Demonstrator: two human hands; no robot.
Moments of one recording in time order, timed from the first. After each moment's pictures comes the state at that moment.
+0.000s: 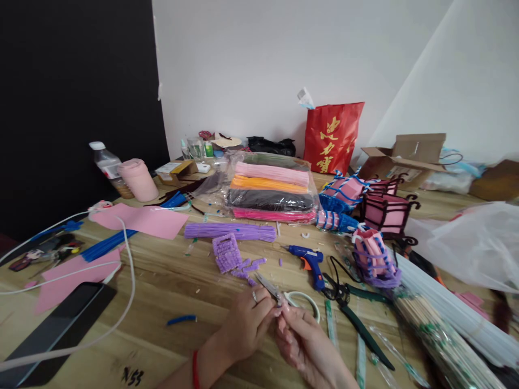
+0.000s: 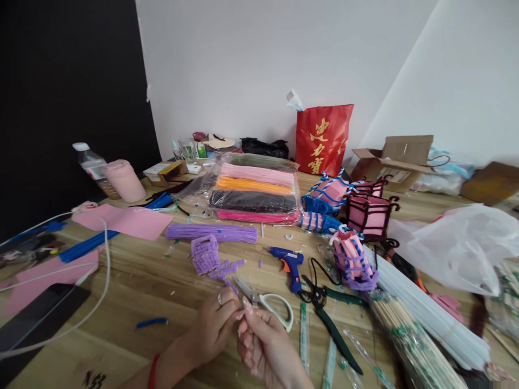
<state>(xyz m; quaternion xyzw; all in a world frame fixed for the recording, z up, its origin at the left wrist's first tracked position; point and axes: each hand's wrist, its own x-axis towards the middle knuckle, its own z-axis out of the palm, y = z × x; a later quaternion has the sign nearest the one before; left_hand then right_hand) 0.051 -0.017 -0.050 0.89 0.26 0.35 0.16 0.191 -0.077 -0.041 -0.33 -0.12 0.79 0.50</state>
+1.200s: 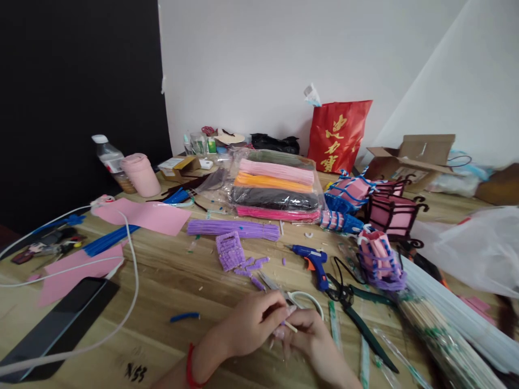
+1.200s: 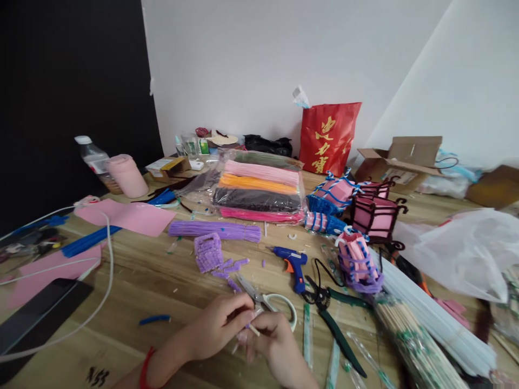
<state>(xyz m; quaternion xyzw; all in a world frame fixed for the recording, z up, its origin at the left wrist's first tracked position) 0.050 -0.011 -0.021 0.78 0.31 0.20 0.50 0.202 -0.073 -0.047 -0.48 -0.51 0.58 0.42</state>
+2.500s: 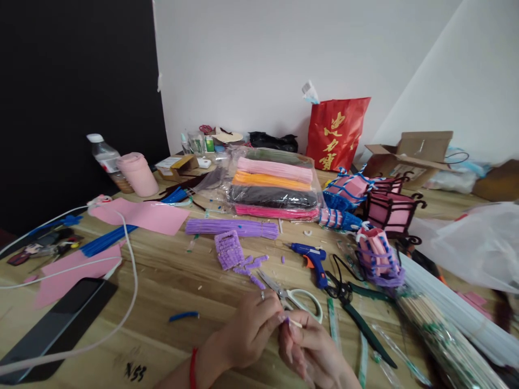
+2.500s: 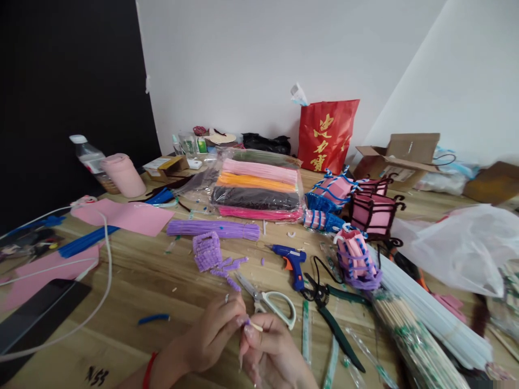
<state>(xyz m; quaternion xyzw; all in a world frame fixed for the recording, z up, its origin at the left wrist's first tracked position) 0.046 -0.017 -0.035 0.87 0.19 0.33 0.32 0.195 -0.079 -0.072 -0.26 -0.24 0.79 0.50</state>
